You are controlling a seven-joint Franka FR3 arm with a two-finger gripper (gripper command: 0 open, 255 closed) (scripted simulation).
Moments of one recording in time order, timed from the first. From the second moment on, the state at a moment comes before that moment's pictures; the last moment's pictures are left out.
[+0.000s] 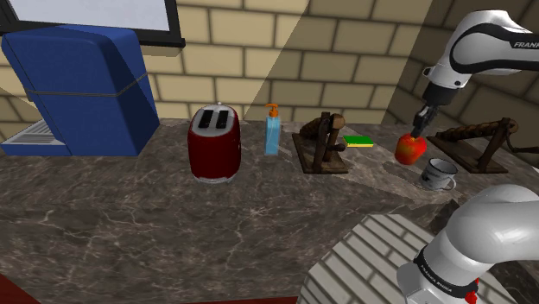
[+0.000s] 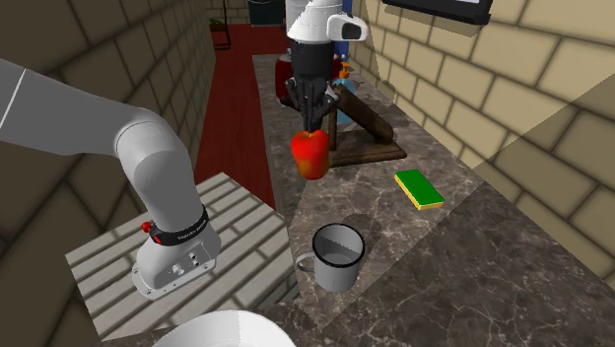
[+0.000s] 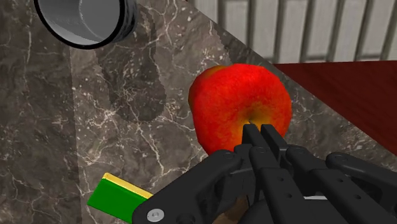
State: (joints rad) arm -0.18 -0.82 -0.40 -2.50 -0.25 1.72 -0.37
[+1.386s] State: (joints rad) arm -0.20 -0.76 -0.57 -2.13 -0.33 1.45 -0.62
